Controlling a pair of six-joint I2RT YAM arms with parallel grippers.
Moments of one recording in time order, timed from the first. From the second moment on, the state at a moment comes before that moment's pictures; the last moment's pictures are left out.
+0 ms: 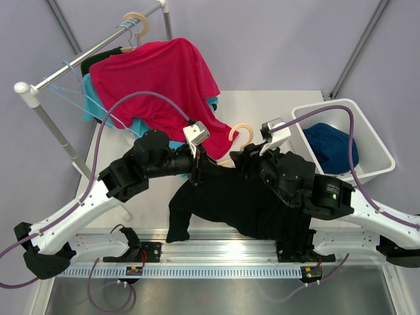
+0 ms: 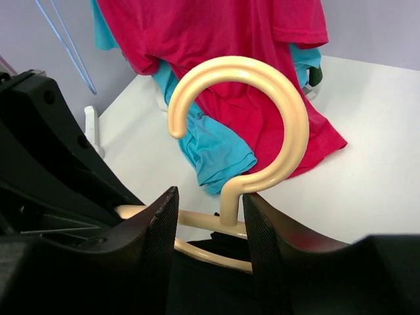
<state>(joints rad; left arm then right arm) -0.93 1.05 1.24 -0.43 0.36 -0.24 1.25 0.97 1.26 -0.45 0.67 0.34</state>
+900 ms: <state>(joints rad) -0.92 0.78 1.12 -0.42 0.52 -0.18 1.25 0.81 1.40 -0.57 0.79 0.30</state>
